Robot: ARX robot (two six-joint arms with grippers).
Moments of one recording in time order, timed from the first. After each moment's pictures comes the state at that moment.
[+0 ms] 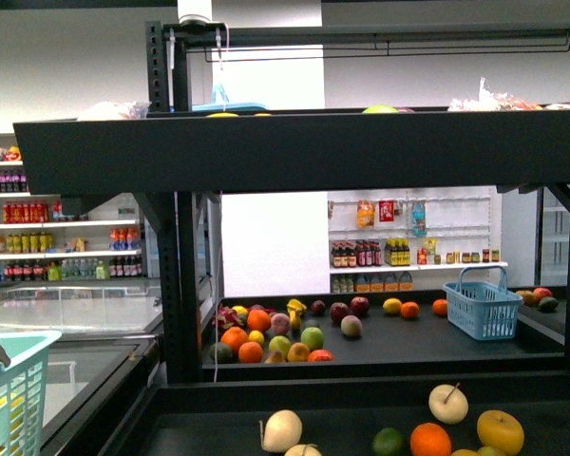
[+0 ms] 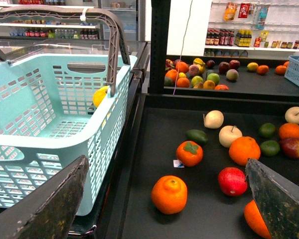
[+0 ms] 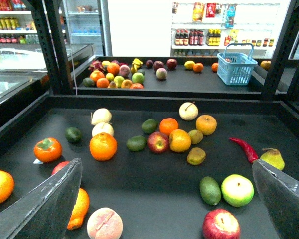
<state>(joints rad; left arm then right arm) 0.00 0.01 0.01 0.00 0.00 -0.01 0.00 0.00 0.02 0.00 0.00 0.00</state>
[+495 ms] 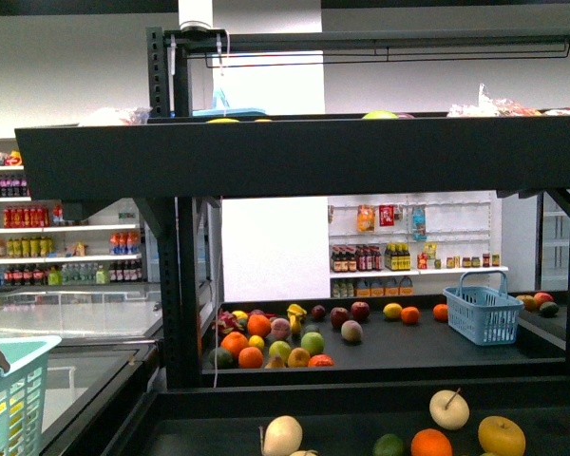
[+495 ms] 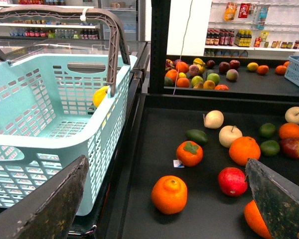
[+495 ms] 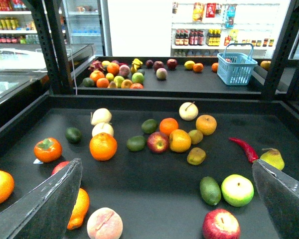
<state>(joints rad) 0.00 0.01 0.01 0.00 0.00 -0.01 0.00 0.00 0.02 0.00 0.00 0.00</state>
